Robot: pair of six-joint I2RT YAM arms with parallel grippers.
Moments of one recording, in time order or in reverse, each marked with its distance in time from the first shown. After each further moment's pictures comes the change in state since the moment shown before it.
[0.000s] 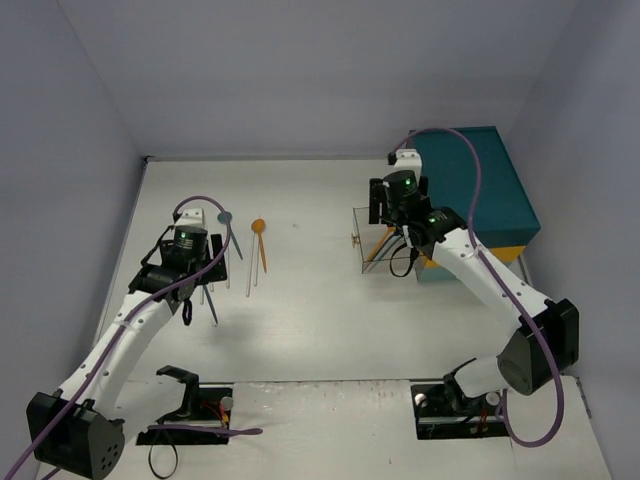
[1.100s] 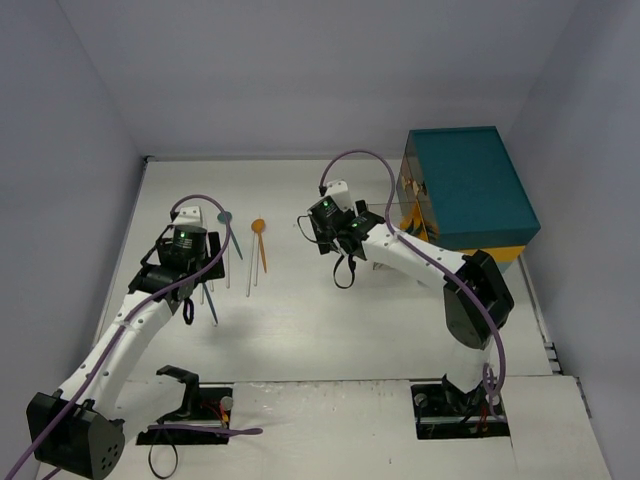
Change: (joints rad) left arm 0.002 -0.004 0.000 0.014 -0.049 0.006; right arm 0.227 0.379 0.142 -0.099 0.136 0.087
